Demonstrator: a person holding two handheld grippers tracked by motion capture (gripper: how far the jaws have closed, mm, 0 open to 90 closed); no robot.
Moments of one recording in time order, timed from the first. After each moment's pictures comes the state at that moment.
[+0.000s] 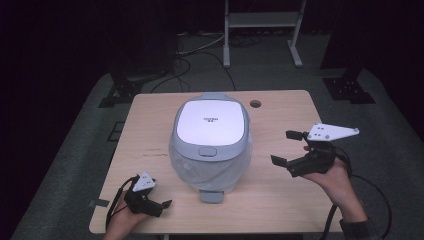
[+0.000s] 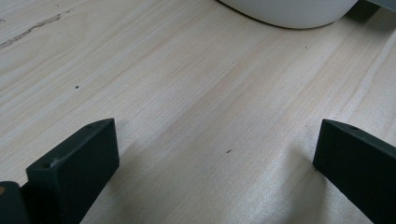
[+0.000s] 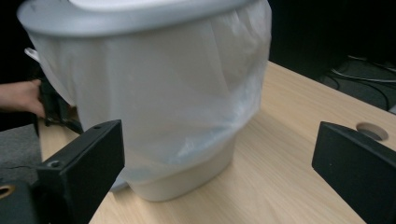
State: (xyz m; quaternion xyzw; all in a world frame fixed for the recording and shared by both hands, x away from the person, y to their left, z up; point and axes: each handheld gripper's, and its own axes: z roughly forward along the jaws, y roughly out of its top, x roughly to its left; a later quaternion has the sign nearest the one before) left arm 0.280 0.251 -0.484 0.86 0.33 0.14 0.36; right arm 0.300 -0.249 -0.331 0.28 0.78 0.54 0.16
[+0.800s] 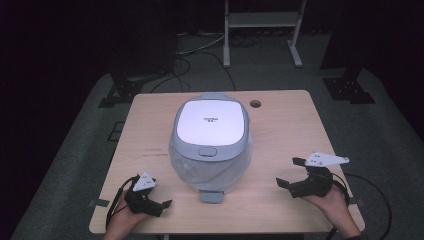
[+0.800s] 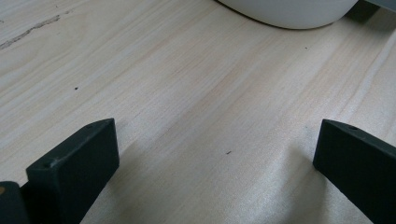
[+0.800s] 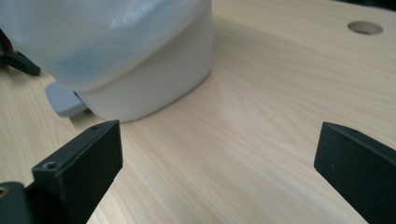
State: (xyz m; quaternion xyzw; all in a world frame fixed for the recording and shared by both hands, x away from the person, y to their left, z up) left arm 0.281 0.250 -0.484 0.86 0.33 0.14 0.36; right arm 0.287 -0.272 -0.424 0.36 0.79 0.48 0.15
